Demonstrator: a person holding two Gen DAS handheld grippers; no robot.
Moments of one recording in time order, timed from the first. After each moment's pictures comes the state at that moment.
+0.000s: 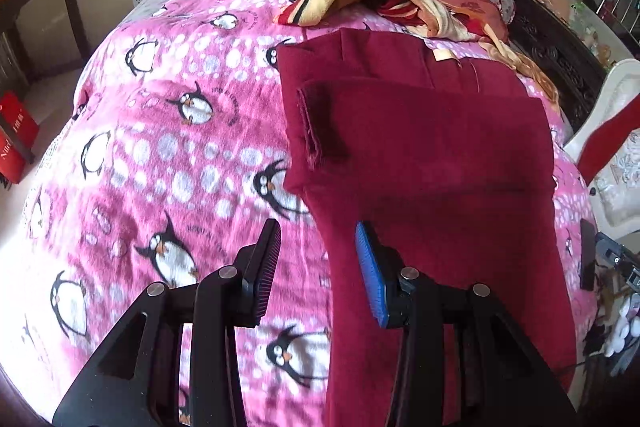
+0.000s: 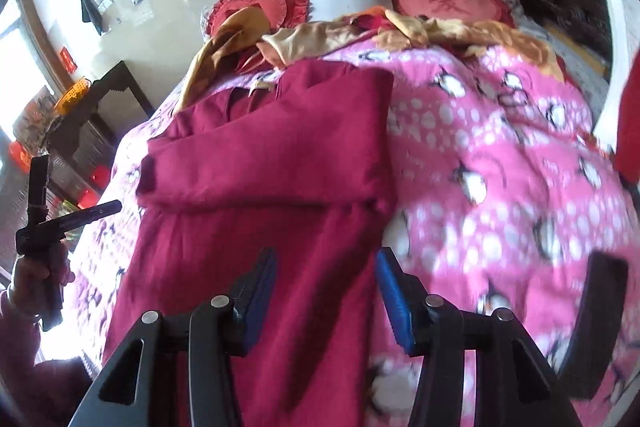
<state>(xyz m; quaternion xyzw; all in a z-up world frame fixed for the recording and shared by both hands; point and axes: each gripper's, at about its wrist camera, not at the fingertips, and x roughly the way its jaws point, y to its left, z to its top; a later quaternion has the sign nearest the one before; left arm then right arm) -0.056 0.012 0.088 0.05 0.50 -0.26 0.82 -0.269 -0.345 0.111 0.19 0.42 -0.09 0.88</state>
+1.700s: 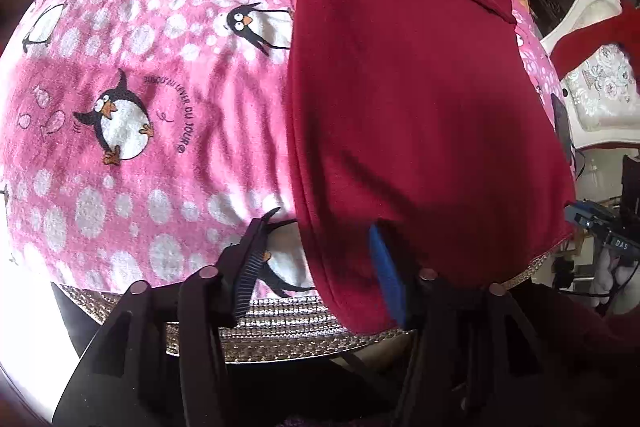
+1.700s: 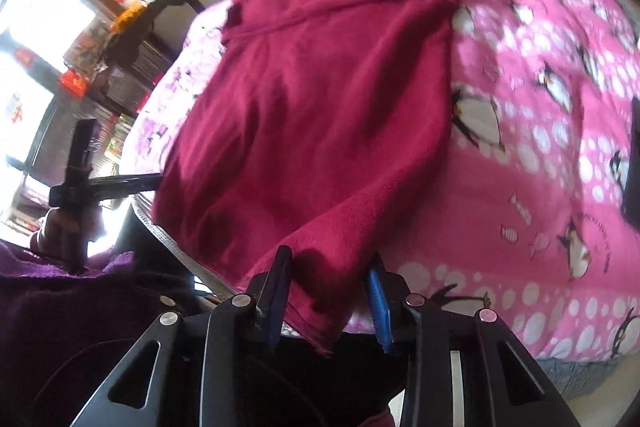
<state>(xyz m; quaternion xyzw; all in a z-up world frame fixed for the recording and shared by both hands) -0.210 0.062 0.030 0.06 0.63 -0.29 0.72 -0.387 -0.266 0.047 0.22 0.54 0.06 0.81</state>
